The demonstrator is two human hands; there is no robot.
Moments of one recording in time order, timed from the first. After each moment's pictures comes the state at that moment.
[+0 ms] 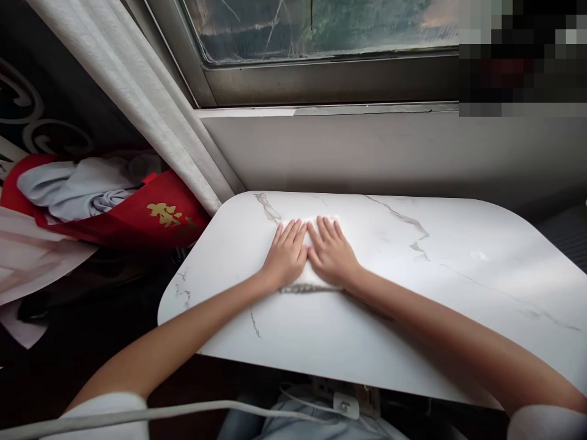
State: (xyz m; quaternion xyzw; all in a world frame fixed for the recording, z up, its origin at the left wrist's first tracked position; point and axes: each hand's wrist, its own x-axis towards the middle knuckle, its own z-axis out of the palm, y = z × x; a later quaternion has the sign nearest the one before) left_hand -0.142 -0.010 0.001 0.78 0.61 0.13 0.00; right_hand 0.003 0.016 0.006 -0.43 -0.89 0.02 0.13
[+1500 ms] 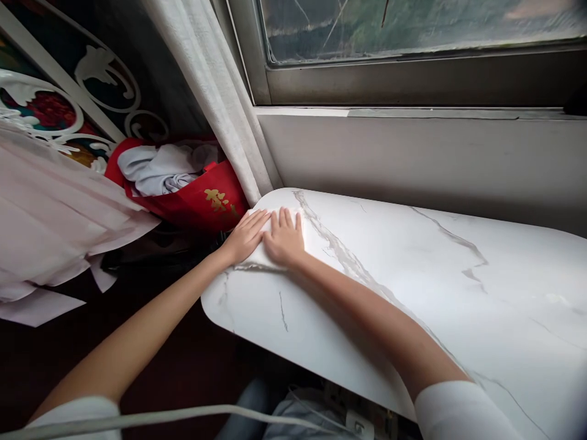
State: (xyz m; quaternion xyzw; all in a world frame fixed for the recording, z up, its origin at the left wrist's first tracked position) left_hand -0.324 -0.031 0.000 0.75 0.66 0.11 -0.01; right_hand -0.170 0.013 0.012 -0.38 -0.89 0.19 0.15
